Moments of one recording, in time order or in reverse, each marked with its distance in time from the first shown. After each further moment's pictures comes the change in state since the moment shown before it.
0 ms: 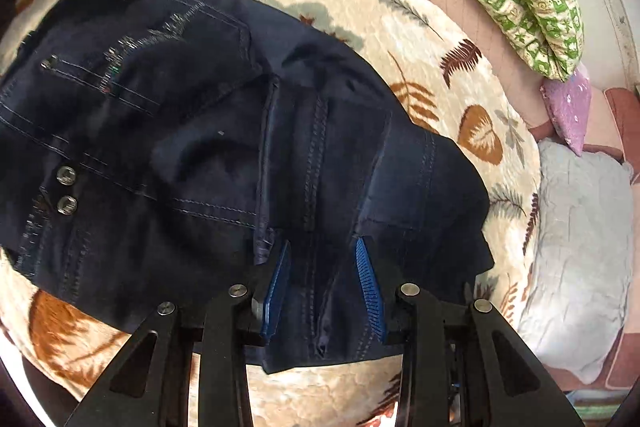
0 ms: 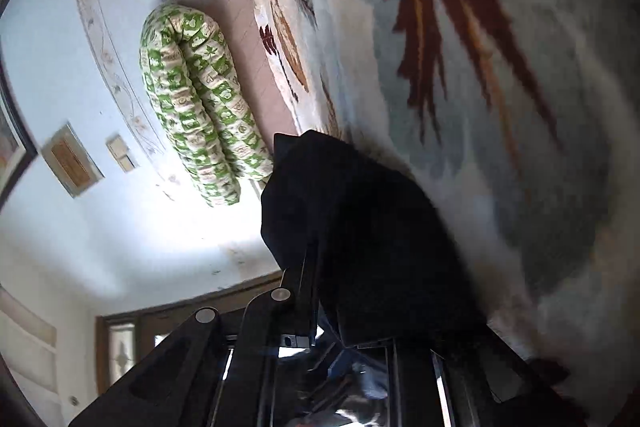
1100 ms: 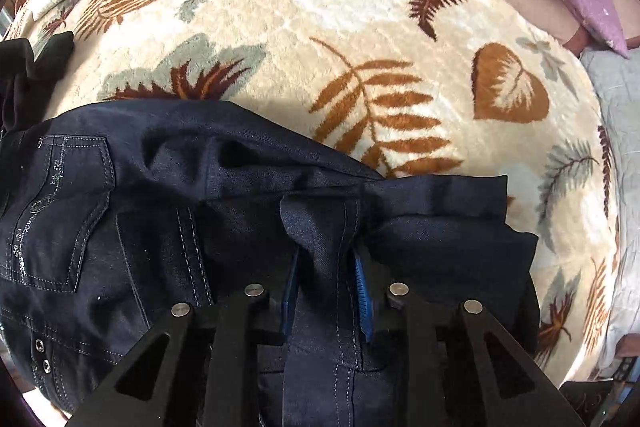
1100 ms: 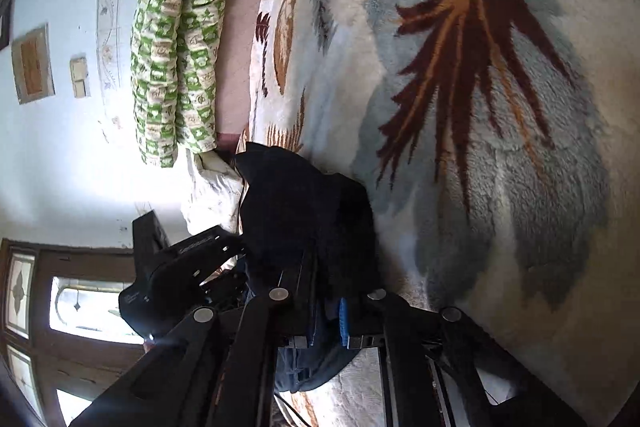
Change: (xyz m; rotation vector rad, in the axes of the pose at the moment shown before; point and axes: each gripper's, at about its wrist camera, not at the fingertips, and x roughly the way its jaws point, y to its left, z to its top) left arm 0.153 -0.122 0.104 0.339 -0.002 0.292; right arm -0.014 0.031 -0.006 -0.318 -0.009 -0.303
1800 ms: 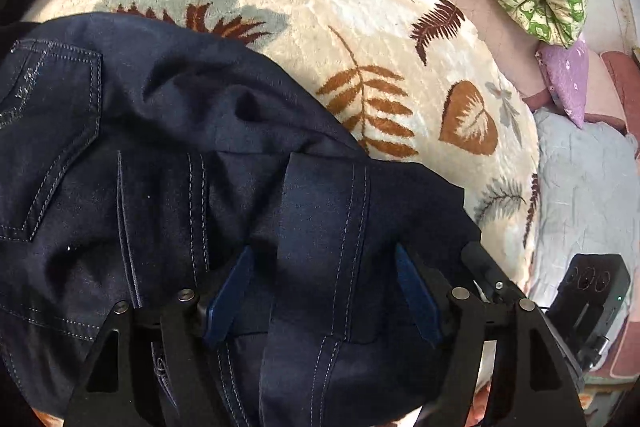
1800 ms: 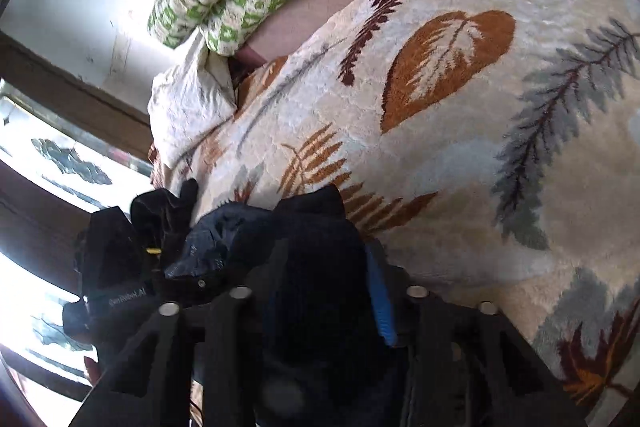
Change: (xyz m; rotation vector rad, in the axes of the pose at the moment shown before) left arm 0.008 0.053 0.005 -0.212 0.064 -0.275; right arm 0.086 0.115 0.069 -0.649 0.226 -0.272
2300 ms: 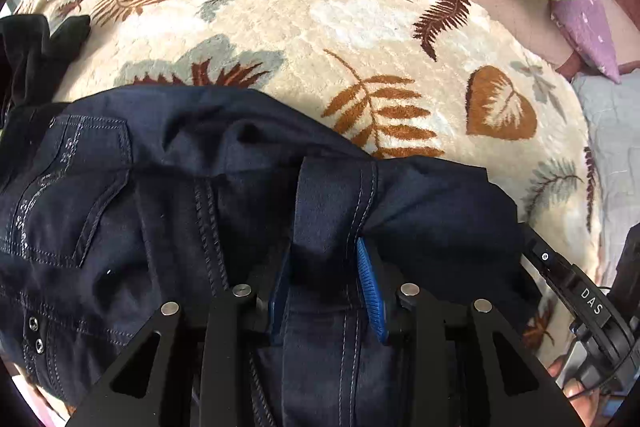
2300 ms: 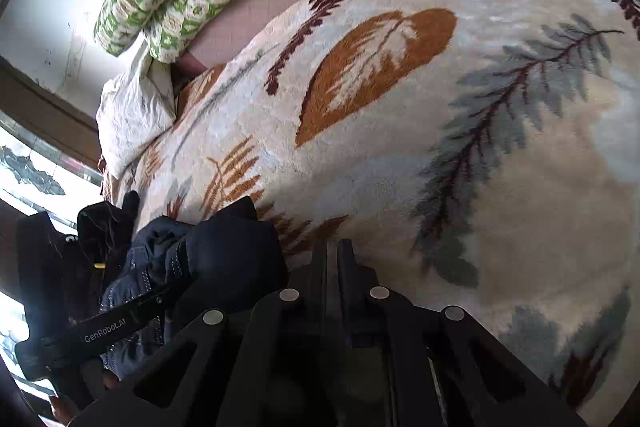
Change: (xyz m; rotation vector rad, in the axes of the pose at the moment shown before) left arm 0.009 -0.039 -0.019 0.146 -0.095 0.212; right arm -0.006 -0.035 0.003 0.064 -0.069 -0.140
